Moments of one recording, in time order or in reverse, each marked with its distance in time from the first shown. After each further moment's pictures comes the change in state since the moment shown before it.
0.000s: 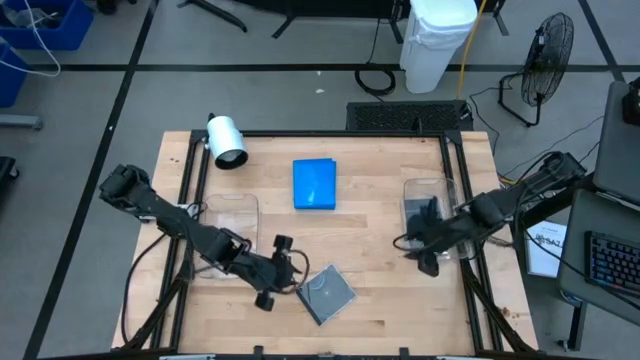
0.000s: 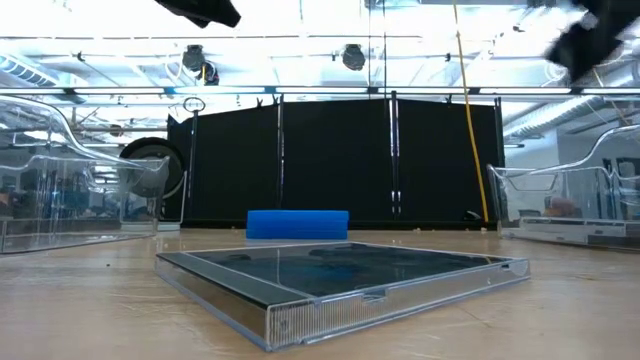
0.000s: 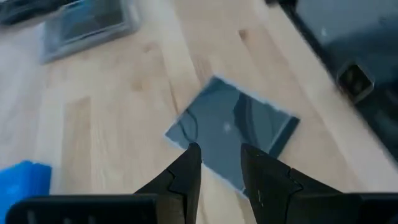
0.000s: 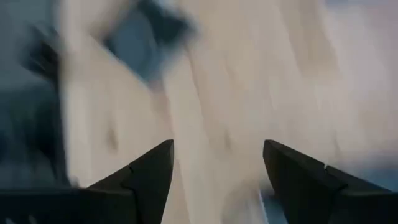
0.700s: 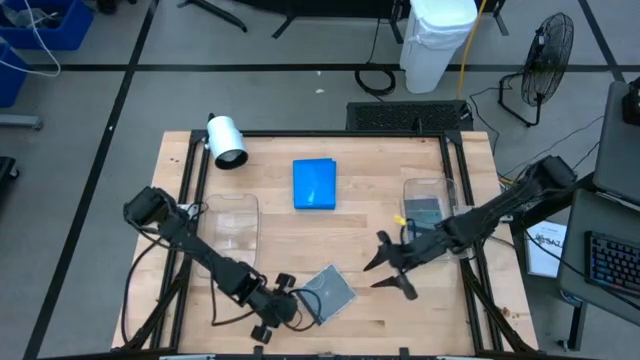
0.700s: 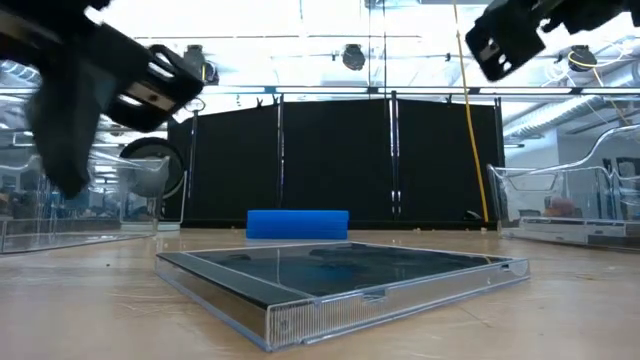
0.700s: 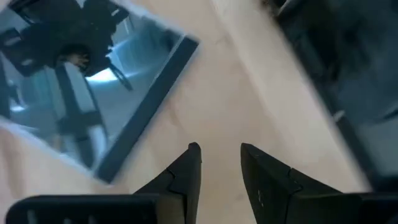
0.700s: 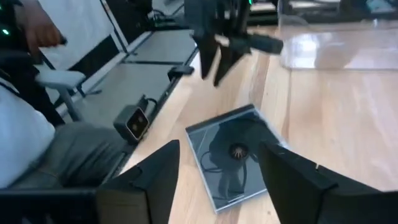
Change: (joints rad) left arm -0.110 0.293 0.000 0.132 0.239 -0.235; right arm -0.003 0.226 -0.340 1.144 -0.120 -0.442
